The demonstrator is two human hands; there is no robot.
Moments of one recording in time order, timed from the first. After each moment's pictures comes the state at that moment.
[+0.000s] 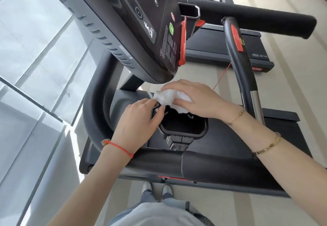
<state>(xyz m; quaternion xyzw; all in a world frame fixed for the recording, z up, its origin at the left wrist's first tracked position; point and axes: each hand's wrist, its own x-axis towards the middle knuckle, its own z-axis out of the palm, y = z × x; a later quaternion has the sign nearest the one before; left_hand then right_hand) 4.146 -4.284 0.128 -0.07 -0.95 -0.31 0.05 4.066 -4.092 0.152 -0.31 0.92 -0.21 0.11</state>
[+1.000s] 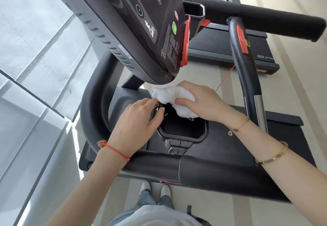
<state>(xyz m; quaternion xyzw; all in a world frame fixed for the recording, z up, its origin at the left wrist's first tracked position) 4.144 -4.286 0.131 -0.09 -0.95 -0.30 0.08 4.062 -4.089 0.145 -0.20 0.94 -0.26 0.11</state>
